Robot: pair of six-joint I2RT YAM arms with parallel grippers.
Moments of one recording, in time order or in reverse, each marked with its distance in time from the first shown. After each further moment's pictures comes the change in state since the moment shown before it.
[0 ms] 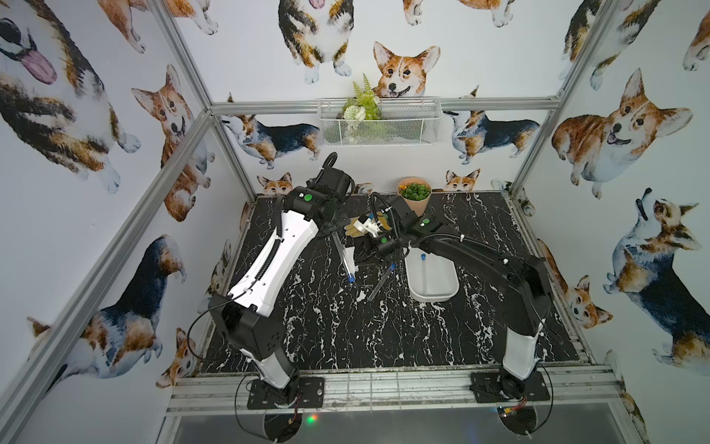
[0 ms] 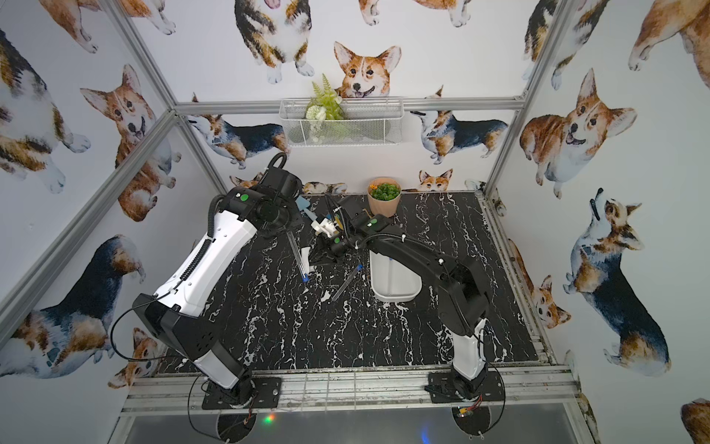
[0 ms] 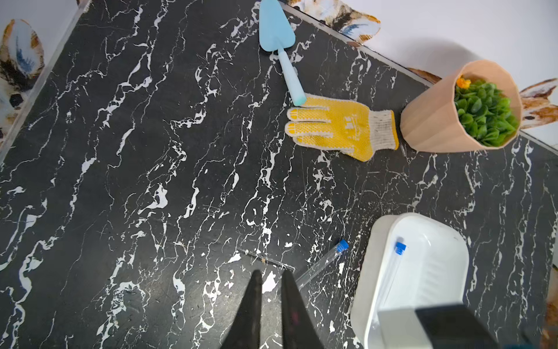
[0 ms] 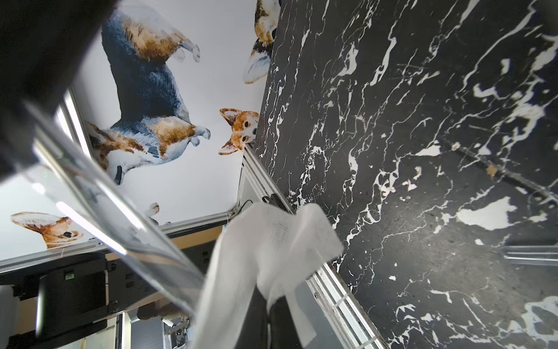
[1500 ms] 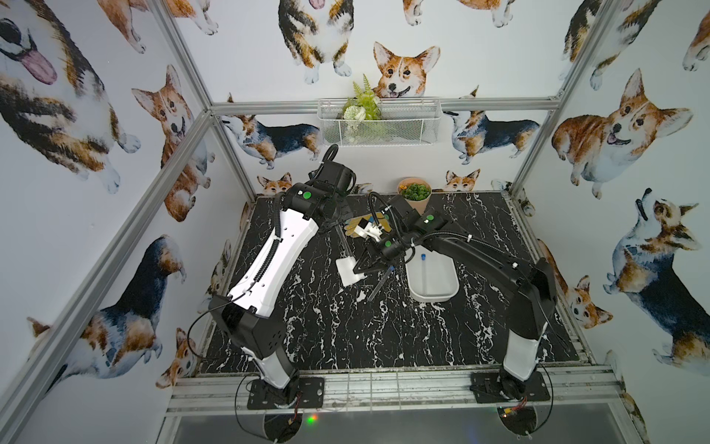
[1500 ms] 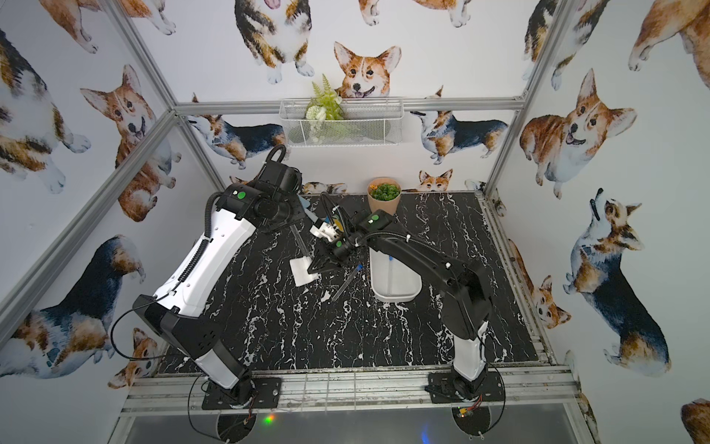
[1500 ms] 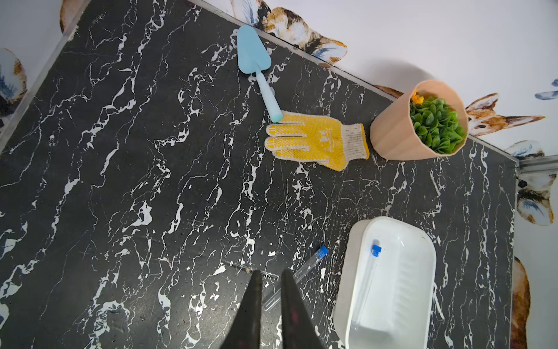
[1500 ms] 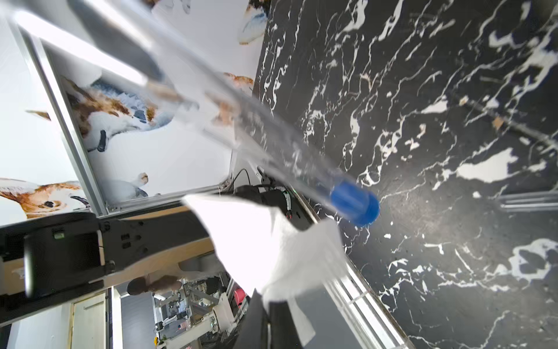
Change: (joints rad) left arm 0.010 0.020 0.096 0.017 0.000 0.041; right arm 0.043 -0.092 -0.022 -0.231 0.013 -0.129
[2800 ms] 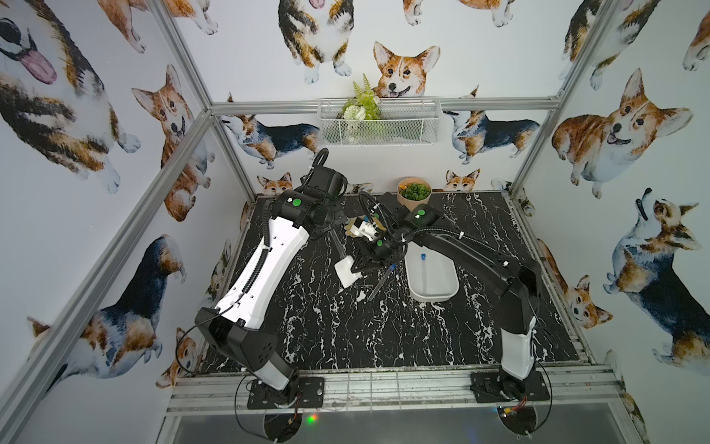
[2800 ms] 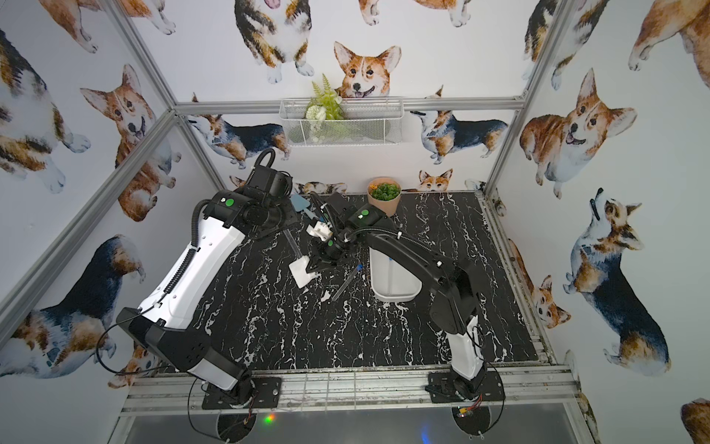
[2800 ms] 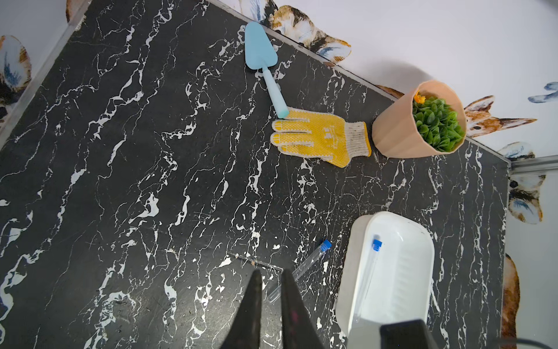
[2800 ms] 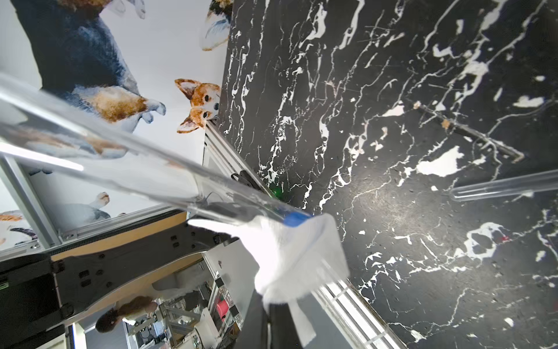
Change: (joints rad) left arm 0.023 -0.102 -0.117 0.026 0.026 -0.009; right arm 0.034 0.102 0.197 -0.145 0.153 0.007
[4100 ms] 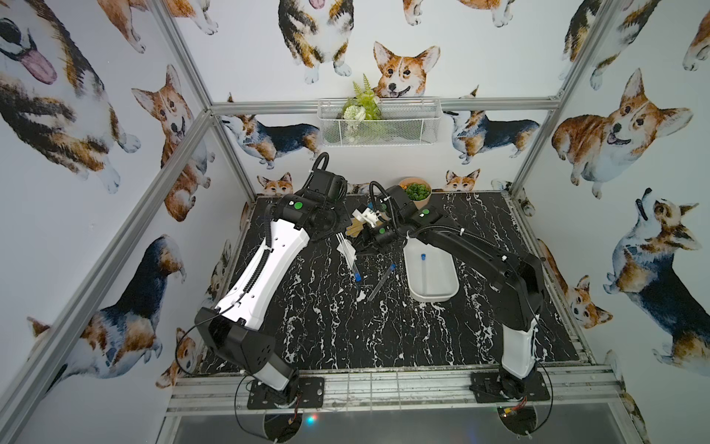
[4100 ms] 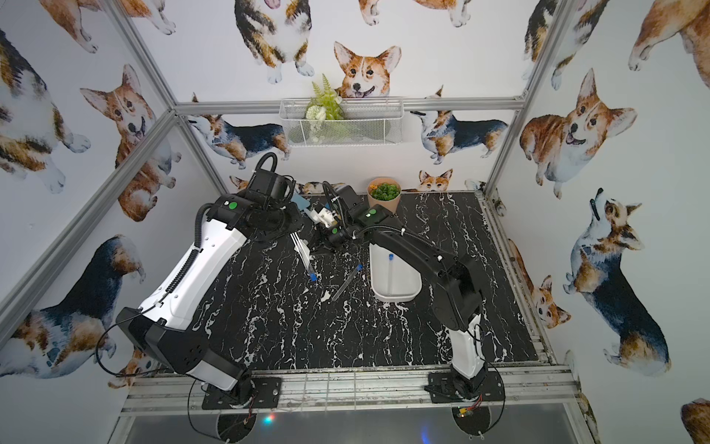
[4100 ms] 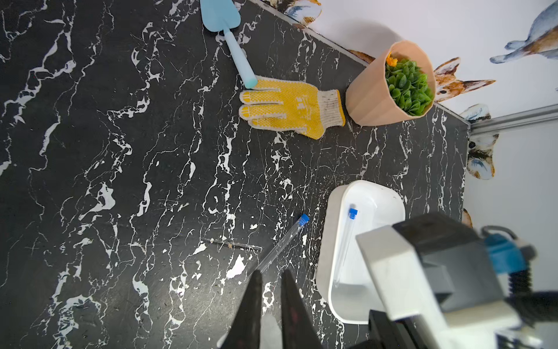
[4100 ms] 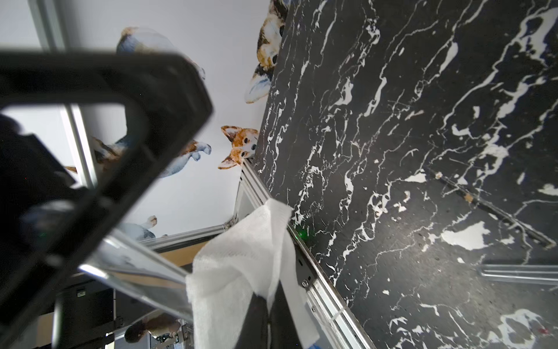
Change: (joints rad) left arm 0.010 -0.014 -0.080 0.078 0.179 0.028; right arm -0.080 0.019 -0.051 0.327 -0.116 0.112
